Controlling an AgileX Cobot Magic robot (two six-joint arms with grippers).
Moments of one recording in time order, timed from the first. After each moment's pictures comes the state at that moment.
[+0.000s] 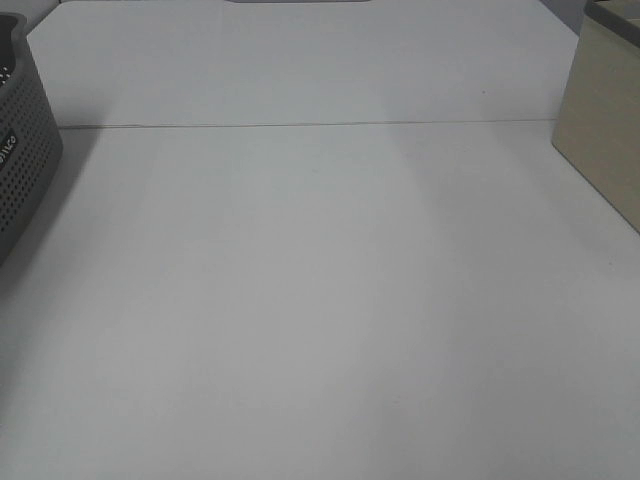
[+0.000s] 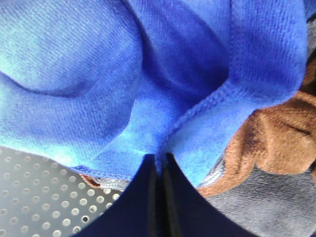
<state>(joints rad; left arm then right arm) 0.25 2.09 -1.60 0.38 0.77 1.04 0.08 -0.01 -0.46 0.07 1.12 -0.21</state>
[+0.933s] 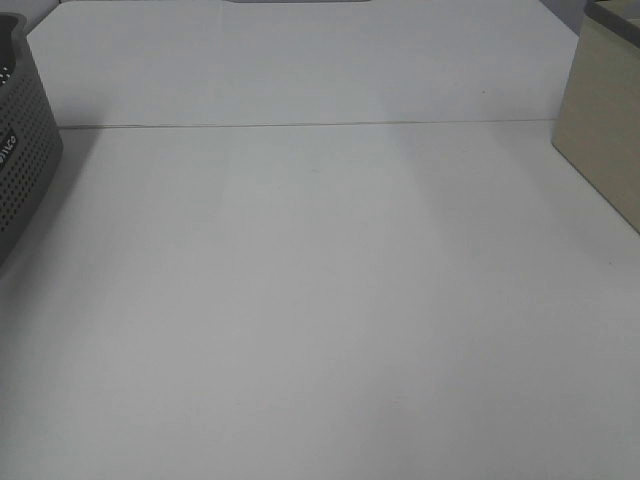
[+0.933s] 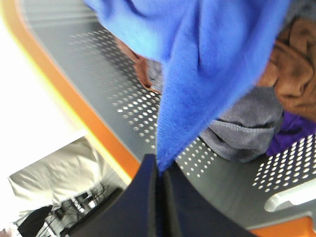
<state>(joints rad) 0.25 1.70 -1.60 0.32 1.00 0.95 0.08 -0.01 -0.46 0.07 1.11 -0.21</state>
